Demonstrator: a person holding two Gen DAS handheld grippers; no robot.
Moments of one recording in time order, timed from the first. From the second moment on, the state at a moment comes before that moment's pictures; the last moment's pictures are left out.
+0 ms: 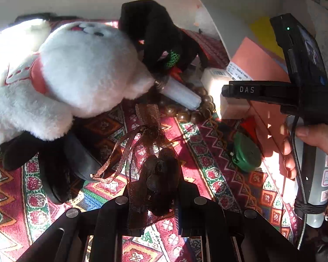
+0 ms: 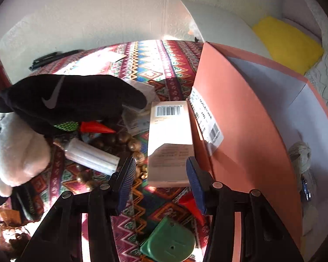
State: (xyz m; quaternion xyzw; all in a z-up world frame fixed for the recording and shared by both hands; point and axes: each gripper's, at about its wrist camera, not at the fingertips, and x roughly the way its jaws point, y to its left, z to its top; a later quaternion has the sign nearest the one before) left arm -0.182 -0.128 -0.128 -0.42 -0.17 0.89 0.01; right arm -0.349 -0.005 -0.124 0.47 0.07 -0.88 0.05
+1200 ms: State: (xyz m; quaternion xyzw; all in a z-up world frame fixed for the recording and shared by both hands) left arm -0.192 -0.160 -0.129 -0.42 -0.15 0.89 0.06; right arm -0.390 -0.019 -0.153 0.52 0.08 -0.85 0.01
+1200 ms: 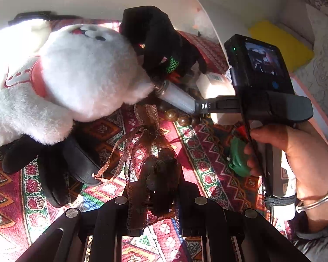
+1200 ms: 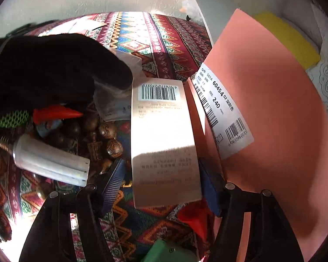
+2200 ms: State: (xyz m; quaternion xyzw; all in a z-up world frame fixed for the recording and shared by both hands) left arm -0.177 -0.073 -0.008 -0.30 -0.11 0.94 0.13; right arm -0.264 0.101 0.064 0.32 -0.14 -0.93 0.12
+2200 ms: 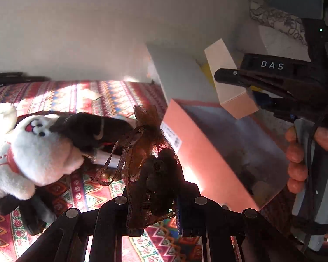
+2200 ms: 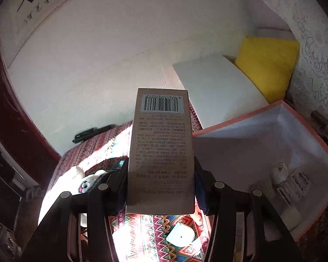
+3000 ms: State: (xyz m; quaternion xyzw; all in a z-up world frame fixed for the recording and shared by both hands) left arm -0.287 0.156 -0.013 -0.37 -0.05 0.90 0.24; right arm -0.299 0.321 -0.002 0.37 -0.24 -0.90 -0.01
